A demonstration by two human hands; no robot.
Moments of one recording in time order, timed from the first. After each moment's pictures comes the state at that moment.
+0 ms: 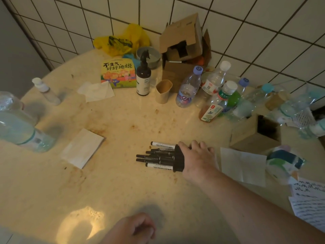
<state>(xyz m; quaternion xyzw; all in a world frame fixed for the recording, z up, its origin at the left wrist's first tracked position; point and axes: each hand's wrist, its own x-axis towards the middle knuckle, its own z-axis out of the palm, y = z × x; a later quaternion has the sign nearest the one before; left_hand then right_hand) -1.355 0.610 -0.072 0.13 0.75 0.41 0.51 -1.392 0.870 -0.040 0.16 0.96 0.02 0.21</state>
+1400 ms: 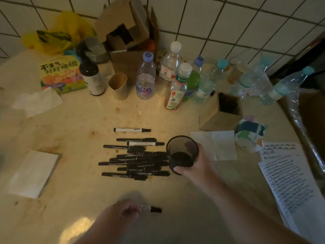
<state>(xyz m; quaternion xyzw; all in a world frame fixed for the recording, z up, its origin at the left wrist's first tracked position) -1.391 0.665 -0.099 0.21 0.80 0.28 0.49 -1.300 0.931 -0.071 0.40 0.78 -0.47 0.03</state>
